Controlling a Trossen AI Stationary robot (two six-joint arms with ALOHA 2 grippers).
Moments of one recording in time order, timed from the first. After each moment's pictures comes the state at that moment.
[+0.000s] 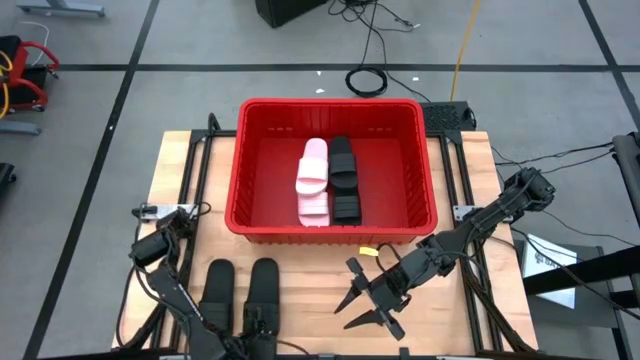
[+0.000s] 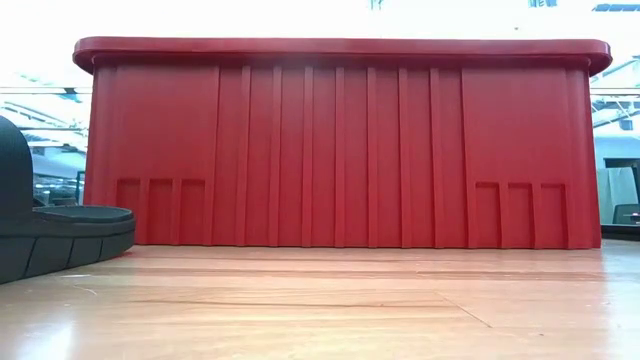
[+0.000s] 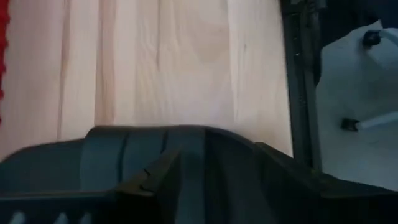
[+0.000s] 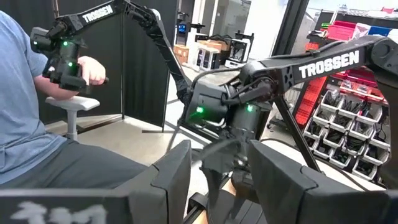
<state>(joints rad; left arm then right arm) -0.97 2.12 1.70 -1.00 -0.47 -0.87 0.57 1.53 1.12 0.36 -0.03 -0.14</state>
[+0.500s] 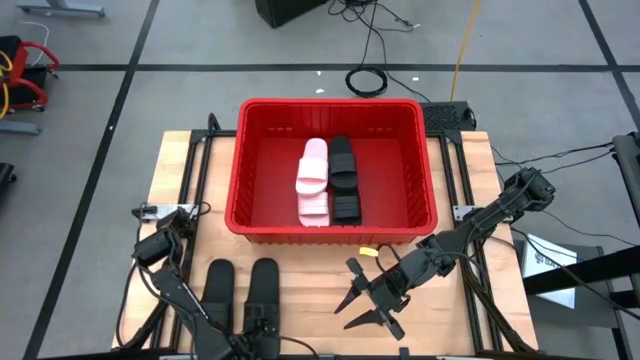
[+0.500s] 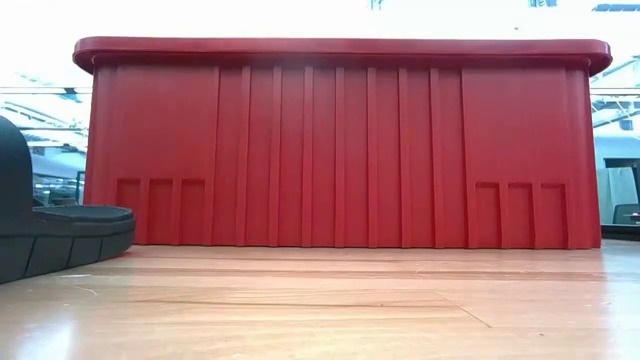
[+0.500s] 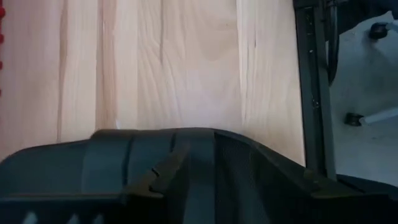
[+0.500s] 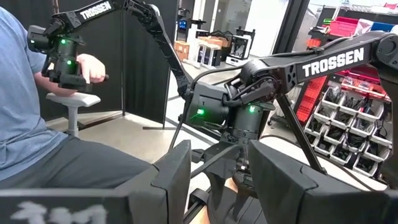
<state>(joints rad) -0.94 2.13 1.70 -1.01 -0.44 -0.86 0.56 1.53 1.12 0.34 -0.03 -0.14</state>
